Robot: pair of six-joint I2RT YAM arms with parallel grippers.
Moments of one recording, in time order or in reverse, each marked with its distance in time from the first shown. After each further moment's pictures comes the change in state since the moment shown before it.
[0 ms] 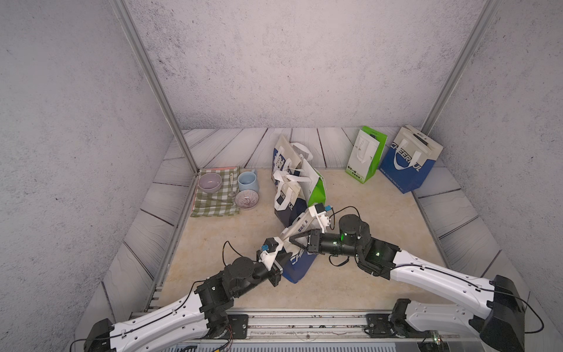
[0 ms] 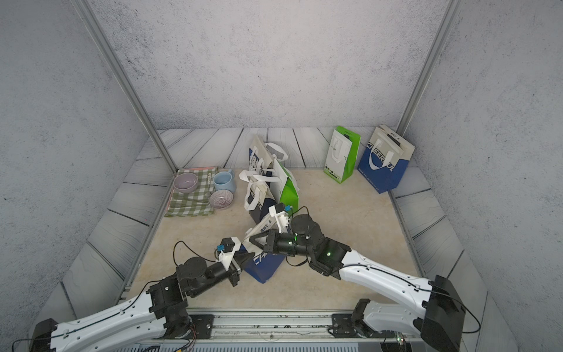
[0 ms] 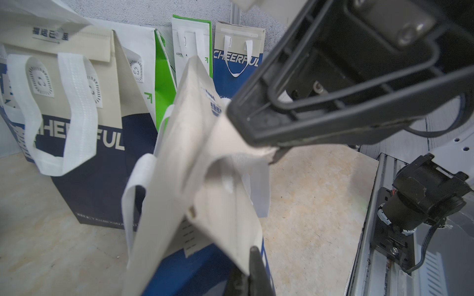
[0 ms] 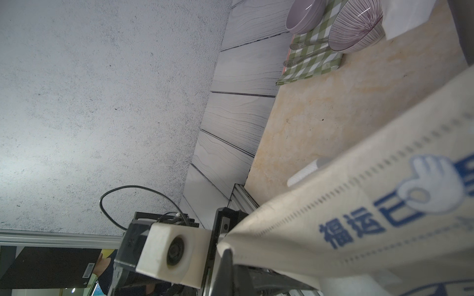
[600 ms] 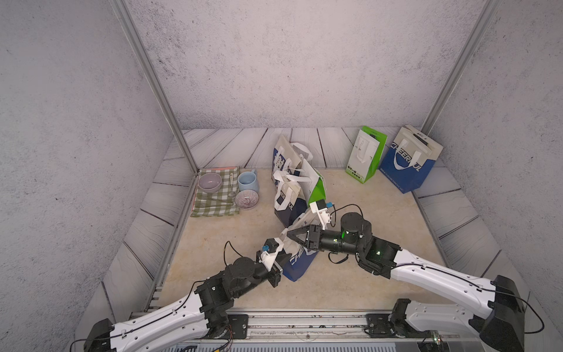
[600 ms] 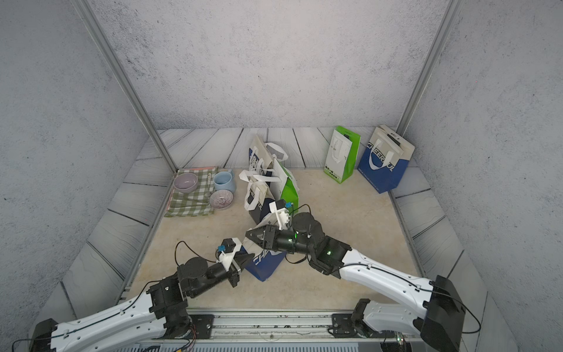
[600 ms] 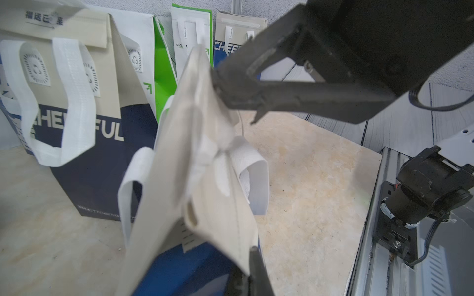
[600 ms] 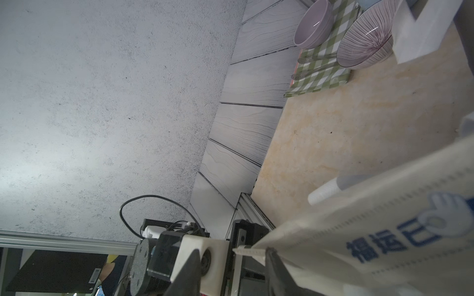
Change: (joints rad) left arm 0.000 0.000 -0.003 -0.026 0.001 0.000; right arm -0.005 0.003 0.016 0.042 0.023 0.019
